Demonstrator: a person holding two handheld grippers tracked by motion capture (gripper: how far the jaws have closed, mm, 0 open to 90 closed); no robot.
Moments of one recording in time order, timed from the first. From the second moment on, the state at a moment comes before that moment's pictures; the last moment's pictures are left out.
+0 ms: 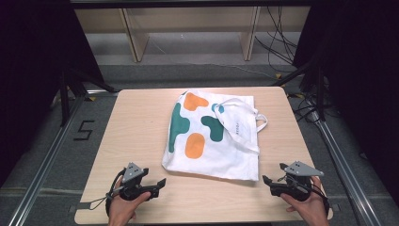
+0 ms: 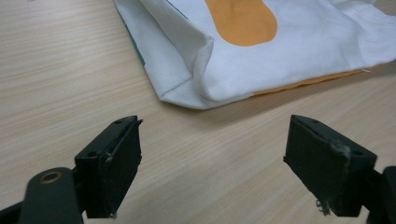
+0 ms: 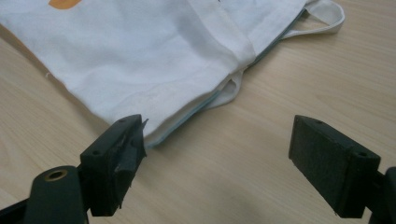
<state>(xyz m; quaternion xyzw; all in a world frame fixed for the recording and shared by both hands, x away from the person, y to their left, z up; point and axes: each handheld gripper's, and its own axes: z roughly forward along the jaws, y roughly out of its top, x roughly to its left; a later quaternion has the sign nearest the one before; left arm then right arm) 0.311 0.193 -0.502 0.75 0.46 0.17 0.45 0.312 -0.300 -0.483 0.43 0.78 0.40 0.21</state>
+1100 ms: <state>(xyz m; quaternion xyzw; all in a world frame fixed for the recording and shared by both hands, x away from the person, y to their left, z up) 0.361 0.139 -0.503 0.75 0.44 0.24 0.43 0.314 -0.306 -0.487 0.44 0.78 0.39 0.22</state>
